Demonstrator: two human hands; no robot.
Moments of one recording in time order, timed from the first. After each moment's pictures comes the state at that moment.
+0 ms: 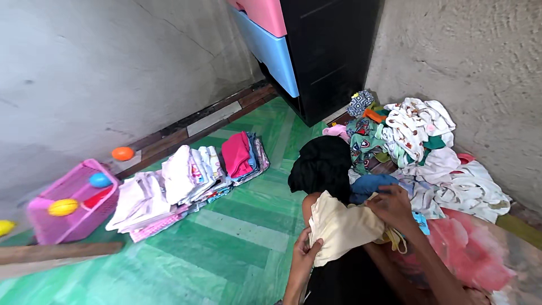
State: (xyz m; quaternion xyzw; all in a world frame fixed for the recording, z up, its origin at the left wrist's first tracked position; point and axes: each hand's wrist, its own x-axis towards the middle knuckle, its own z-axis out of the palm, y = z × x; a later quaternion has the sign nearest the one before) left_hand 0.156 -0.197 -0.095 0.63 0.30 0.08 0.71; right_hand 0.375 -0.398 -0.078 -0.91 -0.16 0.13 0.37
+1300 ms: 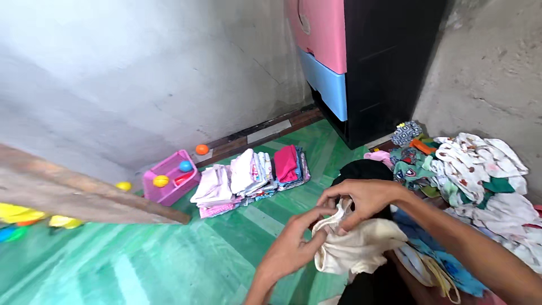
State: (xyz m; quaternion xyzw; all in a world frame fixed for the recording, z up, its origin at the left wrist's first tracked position) left_hand 0.140 -0.117 0.121 0.88 -0.01 0.14 0.46; right_hand 0.371 -0.224 0.127 -0.43 -0.75 0.37 0.32
